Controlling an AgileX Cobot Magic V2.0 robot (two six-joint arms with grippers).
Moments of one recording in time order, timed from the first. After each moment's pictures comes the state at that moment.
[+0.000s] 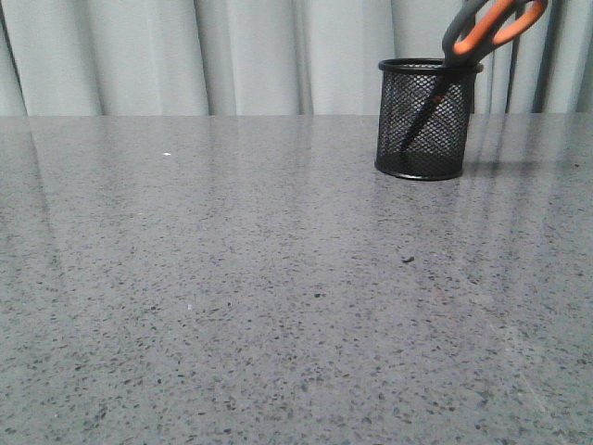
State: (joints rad) left arm -0.16 0.19 -0.35 -0.41 0.10 0.53; right arm 0.09 0.33 -0.31 0.59 0.18 -0.56
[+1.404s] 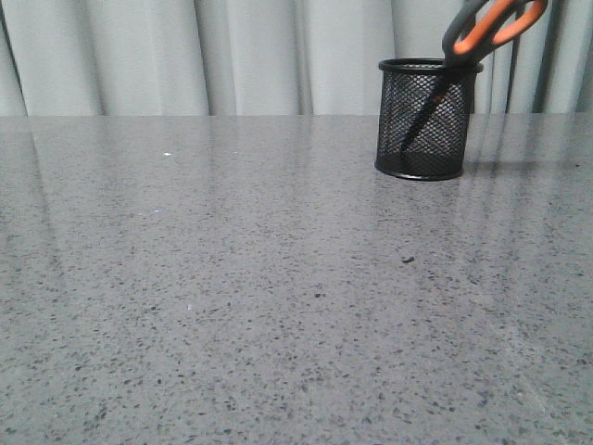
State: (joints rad) left arm -0.04 0.00 0.00 -0.11 0.09 0.14; right arm 0.09 0.32 -0.31 0.59 0.18 -0.56
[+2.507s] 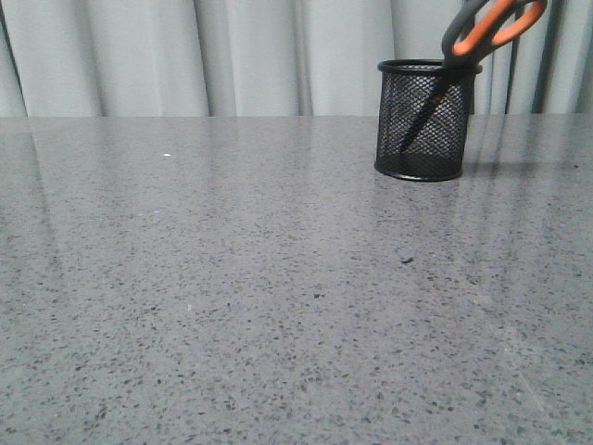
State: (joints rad) left arm -0.04 0.00 0.00 -0.11 0.09 0.14; right arm 0.08 0.00 0.01 -0.02 0.17 -0.06
